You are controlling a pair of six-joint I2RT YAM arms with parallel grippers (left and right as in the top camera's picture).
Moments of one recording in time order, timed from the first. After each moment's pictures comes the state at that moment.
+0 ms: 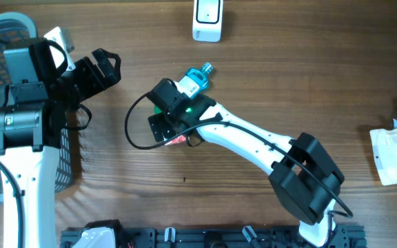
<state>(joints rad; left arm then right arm) 0.08 1.25 1.40 -0.90 0.25 -0.43 0.88 2.00 1.51 -0.67 0.06 0.44</state>
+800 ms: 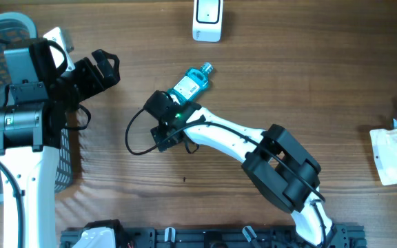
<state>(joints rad) 0.08 1.25 1.40 -0.90 0.23 -0.40 0.90 2.14 1.51 -0.67 0.08 0.42</state>
